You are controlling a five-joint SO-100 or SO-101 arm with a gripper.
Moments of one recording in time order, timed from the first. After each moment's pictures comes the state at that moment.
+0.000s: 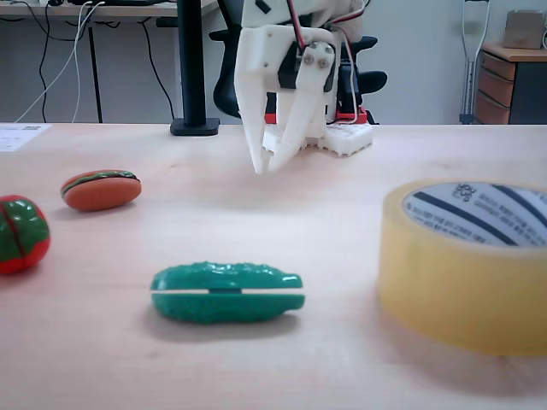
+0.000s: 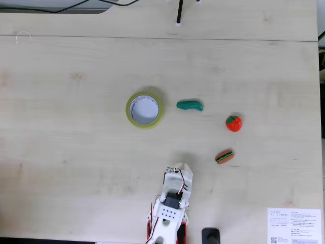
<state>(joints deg) 13.6 193.1 178.8 72.9 -100.0</state>
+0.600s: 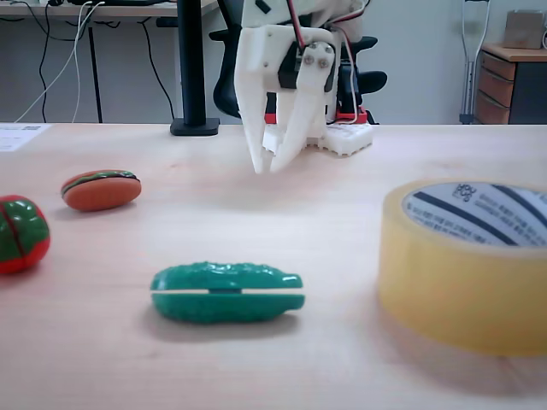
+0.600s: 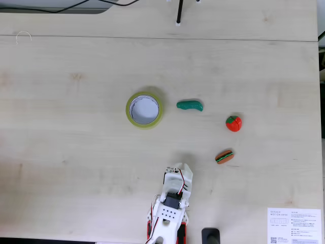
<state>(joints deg) 13.6 193.1 178.8 72.9 -100.0</state>
